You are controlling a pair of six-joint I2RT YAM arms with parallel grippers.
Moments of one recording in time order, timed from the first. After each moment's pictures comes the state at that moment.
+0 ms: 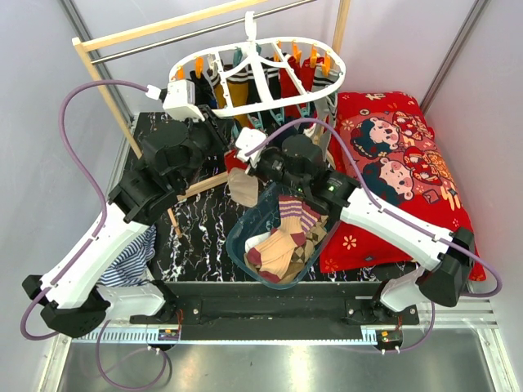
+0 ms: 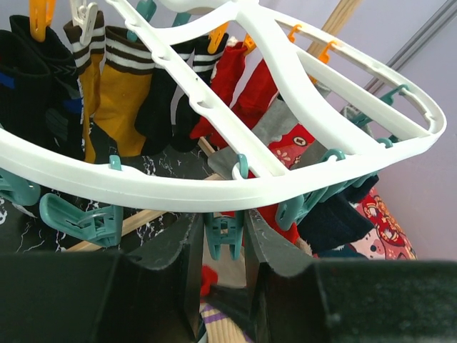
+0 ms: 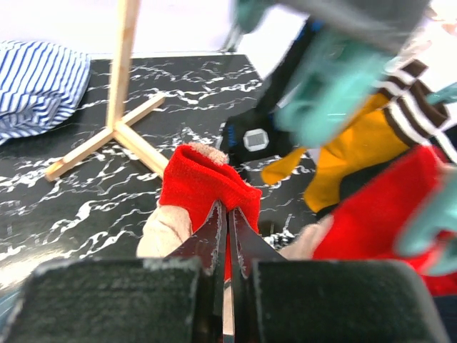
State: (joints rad) left arm -0.77 1.18 1.55 -0.43 -0.45 -0.45; right arm 0.94 1.46 1.40 -0.08 -0.04 -0.43
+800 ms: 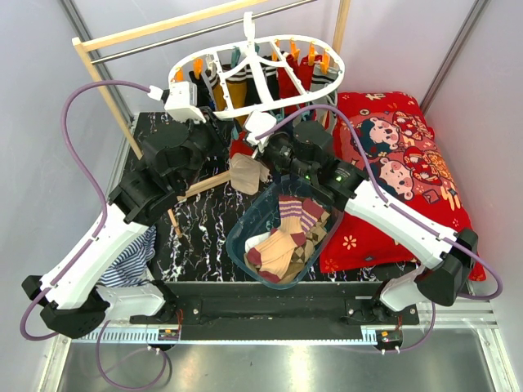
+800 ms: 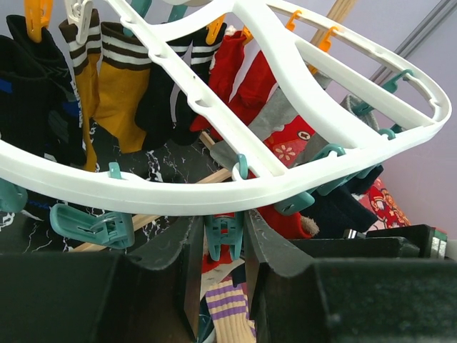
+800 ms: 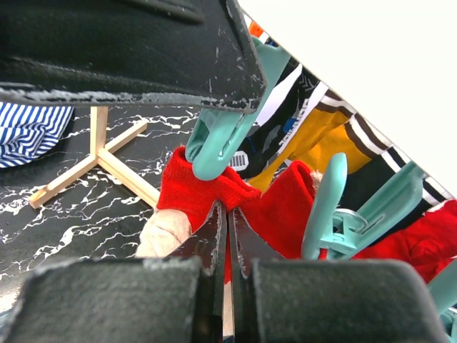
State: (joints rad) left arm -0.77 1.16 1.53 -0.43 -0.44 -0.42; right arm 0.86 1.47 1.48 -0.06 -0.10 -0.42
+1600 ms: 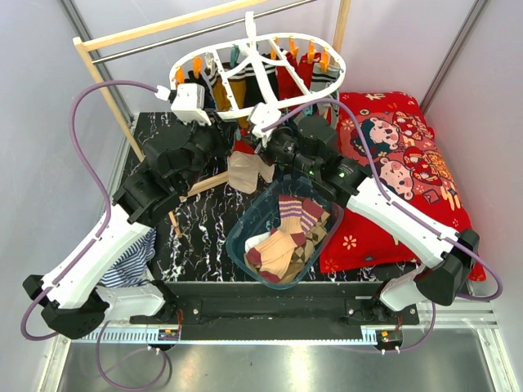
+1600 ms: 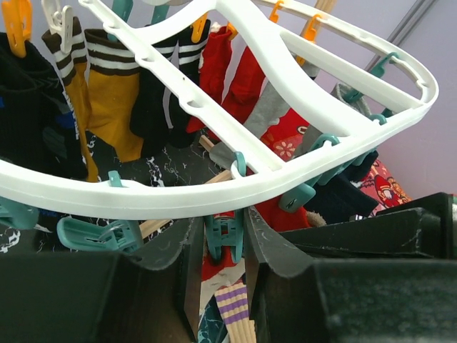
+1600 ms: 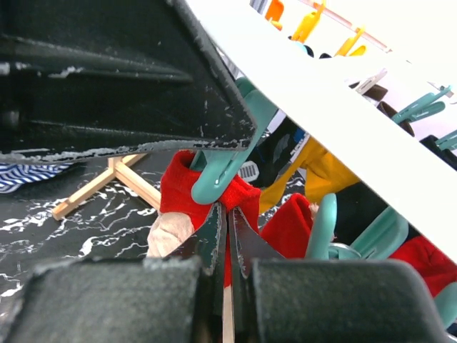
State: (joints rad) left arm -0.77 1.16 1.49 -0.37 -0.40 -0.33; right arm 0.83 1.47 1.51 -0.06 -0.16 -0.36
